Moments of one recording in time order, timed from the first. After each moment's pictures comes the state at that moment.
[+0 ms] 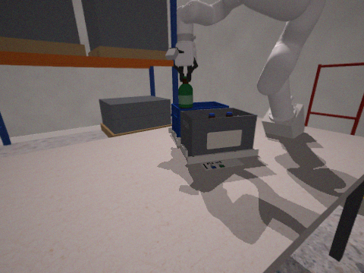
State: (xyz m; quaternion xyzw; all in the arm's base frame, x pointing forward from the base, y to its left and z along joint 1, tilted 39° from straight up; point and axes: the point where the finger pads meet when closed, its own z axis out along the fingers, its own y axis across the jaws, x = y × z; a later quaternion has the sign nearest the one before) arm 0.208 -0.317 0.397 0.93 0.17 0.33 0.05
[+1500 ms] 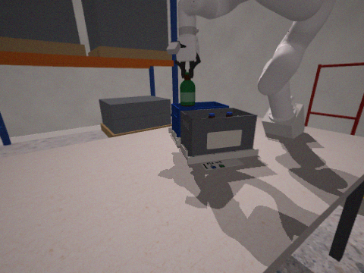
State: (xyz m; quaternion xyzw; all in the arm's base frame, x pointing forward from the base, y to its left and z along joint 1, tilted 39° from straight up) arm 0.211 -0.282 0.423 0.93 0.17 0.33 0.04
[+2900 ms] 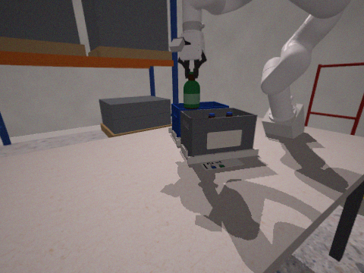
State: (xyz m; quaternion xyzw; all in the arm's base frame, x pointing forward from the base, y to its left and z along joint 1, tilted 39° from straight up) arm 0.237 -0.216 0.446 0.93 0.17 0.33 0.05
